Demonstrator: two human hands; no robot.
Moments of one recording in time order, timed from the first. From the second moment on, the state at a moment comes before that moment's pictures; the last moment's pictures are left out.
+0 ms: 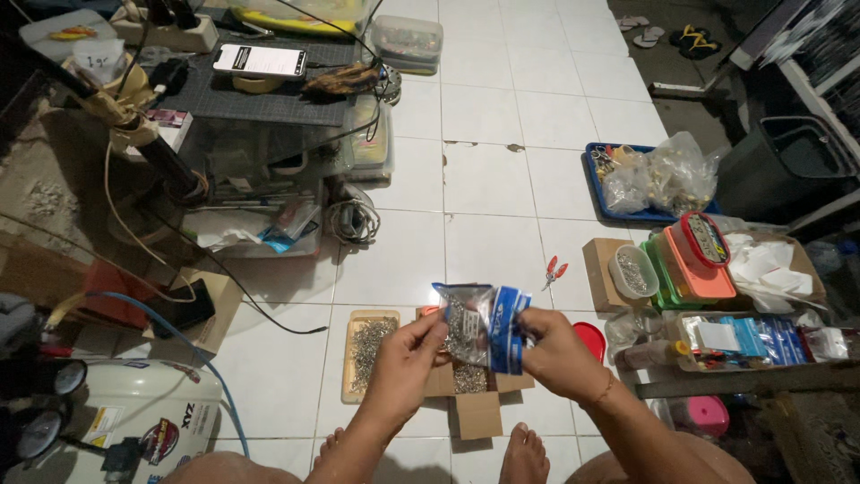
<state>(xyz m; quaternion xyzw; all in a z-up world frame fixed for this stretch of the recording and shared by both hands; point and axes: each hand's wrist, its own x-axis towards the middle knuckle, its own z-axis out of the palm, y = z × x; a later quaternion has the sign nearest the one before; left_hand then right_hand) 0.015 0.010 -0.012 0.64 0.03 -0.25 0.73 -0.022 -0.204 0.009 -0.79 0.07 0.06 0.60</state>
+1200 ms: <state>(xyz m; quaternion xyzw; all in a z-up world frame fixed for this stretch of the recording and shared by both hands) 0.004 0.003 -0.002 0.87 -0.28 0.07 0.40 0.005 -0.208 -0.016 -0.86 -0.12 0.17 0.46</state>
